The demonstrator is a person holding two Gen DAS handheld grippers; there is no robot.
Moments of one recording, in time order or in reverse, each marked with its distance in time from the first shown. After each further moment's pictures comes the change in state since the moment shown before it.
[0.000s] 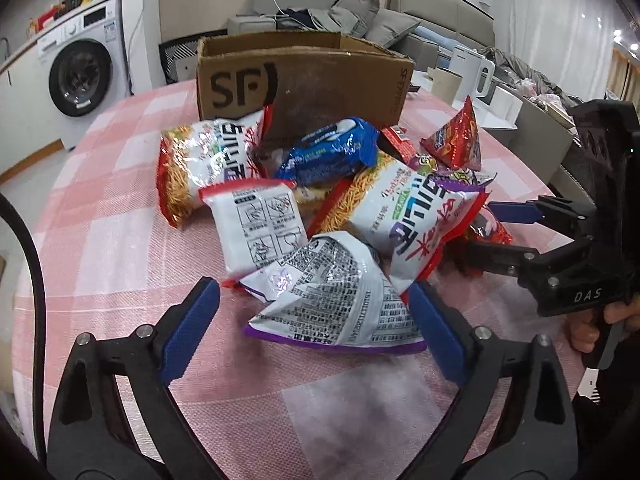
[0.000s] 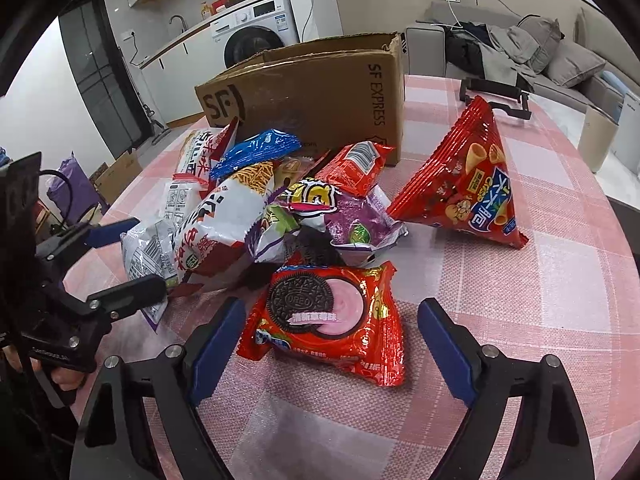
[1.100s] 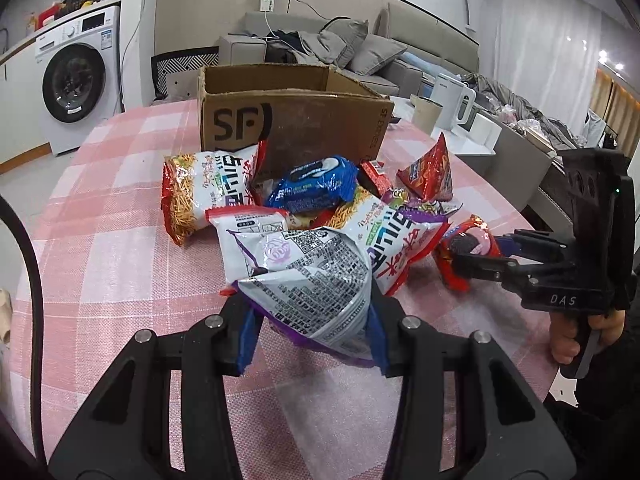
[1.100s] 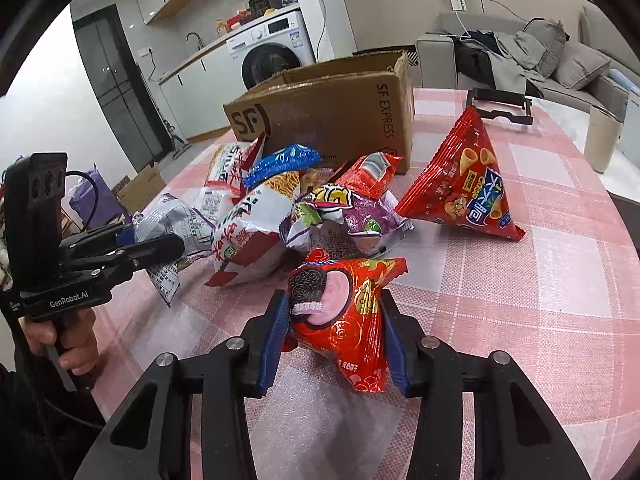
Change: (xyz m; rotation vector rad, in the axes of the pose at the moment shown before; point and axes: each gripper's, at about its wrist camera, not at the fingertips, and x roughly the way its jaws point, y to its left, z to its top) left arm -0.042 0.009 0.002 -0.035 -0.099 -0.088; right arm -0.031 -0.003 -0.016 0.014 -0.075 0.083
